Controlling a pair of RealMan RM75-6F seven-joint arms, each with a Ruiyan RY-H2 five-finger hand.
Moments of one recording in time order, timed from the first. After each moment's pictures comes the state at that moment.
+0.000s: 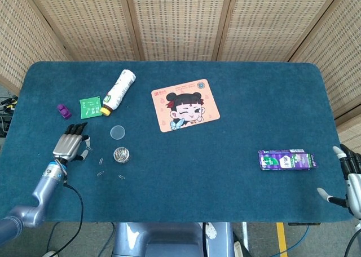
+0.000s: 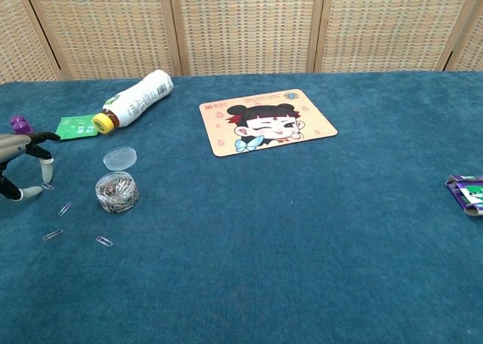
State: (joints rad) left arm -0.56 -1.60 -0.08 -0.91 1.29 0.86 -0.05; right arm 0.03 -0.97 0.09 -1.74 -1.43 1.48 0.08
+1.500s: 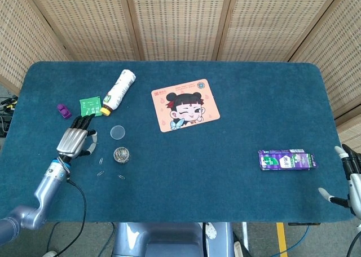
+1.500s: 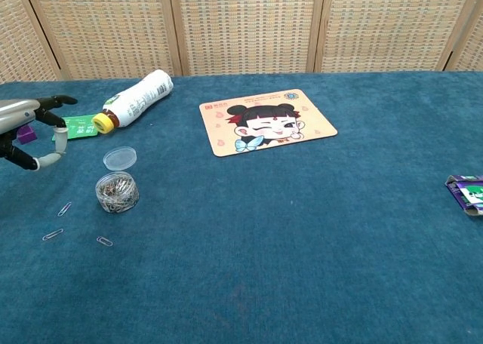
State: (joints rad) left arm -0.56 -1.52 -0.11 -1.11 1.38 1.01 -0.07; right arm 0.03 -0.96 0.09 -1.73 -1.43 1.48 0.10
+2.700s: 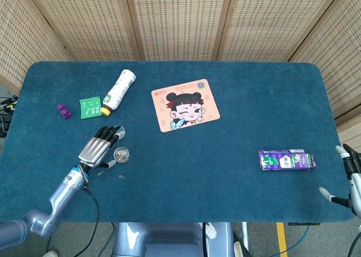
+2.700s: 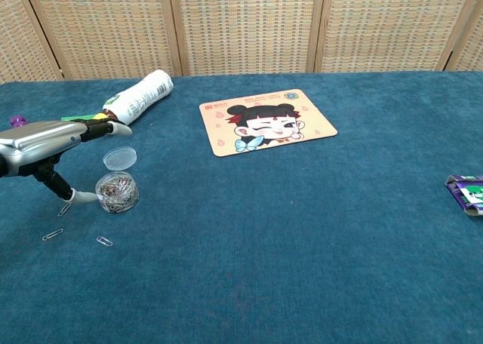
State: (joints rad) left arm -0.59 -1.54 -0.07 -1.26 1.40 0.99 0.05; right arm 0.03 -0.96 0.09 -1.73 -1.43 1.47 0.12
